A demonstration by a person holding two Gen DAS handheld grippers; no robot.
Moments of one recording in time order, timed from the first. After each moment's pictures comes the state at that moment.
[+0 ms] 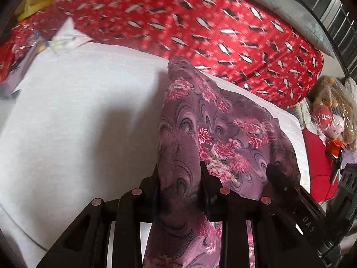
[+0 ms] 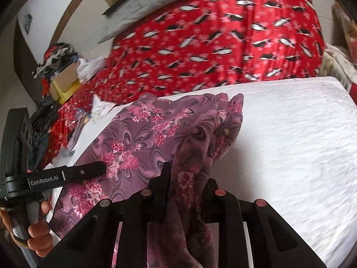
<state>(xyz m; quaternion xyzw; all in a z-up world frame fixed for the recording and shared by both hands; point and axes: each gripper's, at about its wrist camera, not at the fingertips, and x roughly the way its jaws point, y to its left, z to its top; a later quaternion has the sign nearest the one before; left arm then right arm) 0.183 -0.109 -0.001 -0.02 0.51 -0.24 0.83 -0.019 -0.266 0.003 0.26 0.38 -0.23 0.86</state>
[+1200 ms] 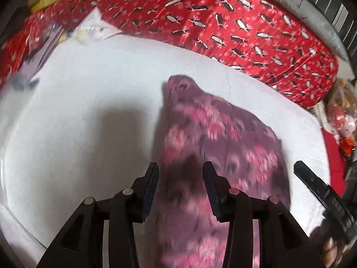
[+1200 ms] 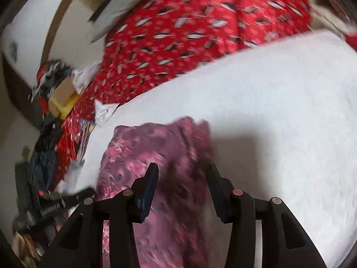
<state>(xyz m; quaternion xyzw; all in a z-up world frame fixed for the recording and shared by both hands) 0.203 -0.011 -0.011 0.01 0.52 -0.21 0.83 -0.002 -0.228 -0.038 0.34 0.36 -0.24 0.84</state>
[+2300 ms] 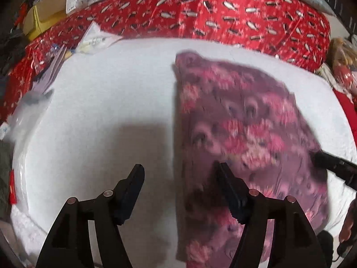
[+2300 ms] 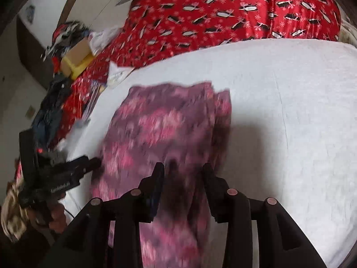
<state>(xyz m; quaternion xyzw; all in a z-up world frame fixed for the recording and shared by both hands) 0.137 -0.020 -0.033 0.11 0.49 -0.20 0.84 -0.022 -0.196 -0.051 0.29 0.44 -0.17 0.83</state>
